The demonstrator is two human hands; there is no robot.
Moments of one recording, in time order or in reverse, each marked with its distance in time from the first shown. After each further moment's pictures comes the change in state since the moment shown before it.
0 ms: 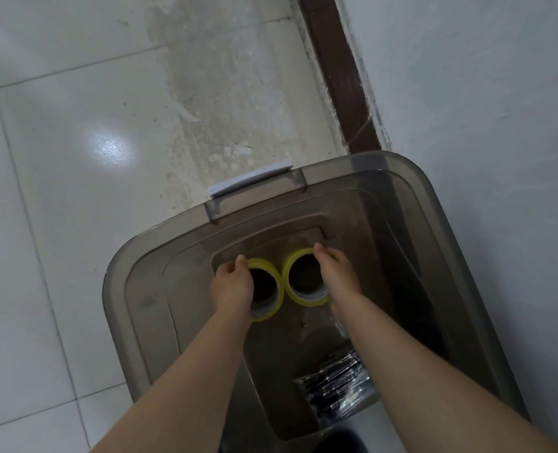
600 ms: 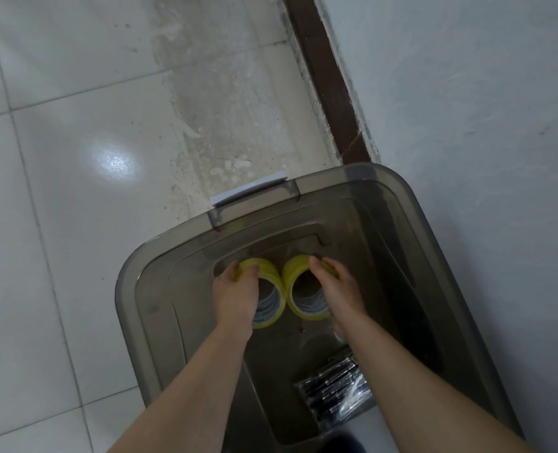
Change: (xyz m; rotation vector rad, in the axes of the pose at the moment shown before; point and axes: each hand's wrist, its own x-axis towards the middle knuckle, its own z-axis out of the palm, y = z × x) left_hand -0.027 0.000 -0.008 -0.092 -0.070 0.122; right_hand -0.022 0.013 -0.014 0.036 -0.038 -0.083
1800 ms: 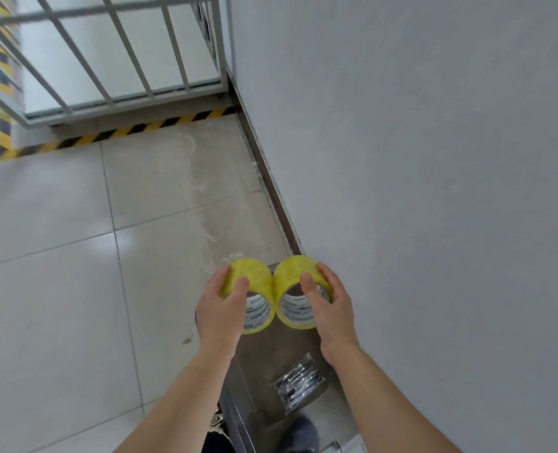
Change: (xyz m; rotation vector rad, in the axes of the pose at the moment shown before) left_hand -0.359 0.199 -0.142 -0.015 0.009 0.440; right_hand -0.363 -0.177 -0.099 0.247 0.120 -0.491
